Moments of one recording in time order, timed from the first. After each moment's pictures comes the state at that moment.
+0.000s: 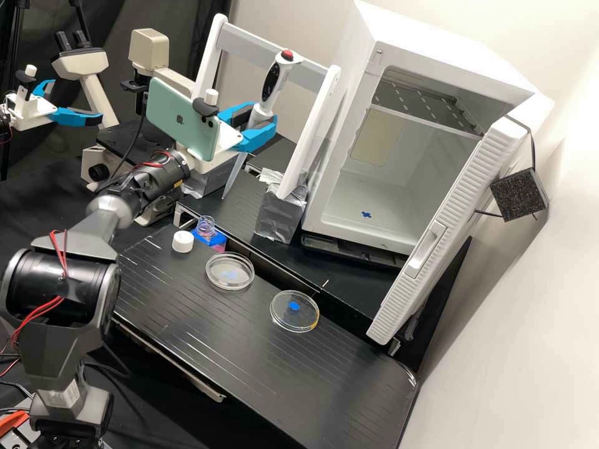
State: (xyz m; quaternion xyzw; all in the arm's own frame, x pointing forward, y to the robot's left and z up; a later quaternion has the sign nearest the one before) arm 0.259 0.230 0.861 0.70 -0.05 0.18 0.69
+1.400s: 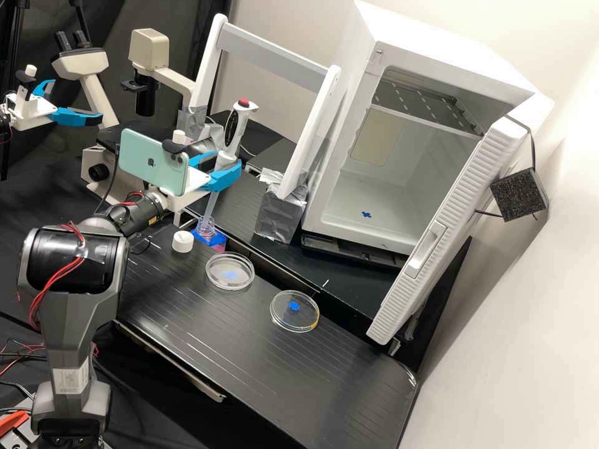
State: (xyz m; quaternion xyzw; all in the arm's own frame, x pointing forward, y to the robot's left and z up) arm 0.250 0.183 0.778 0.65 -0.02 0.10 0.75
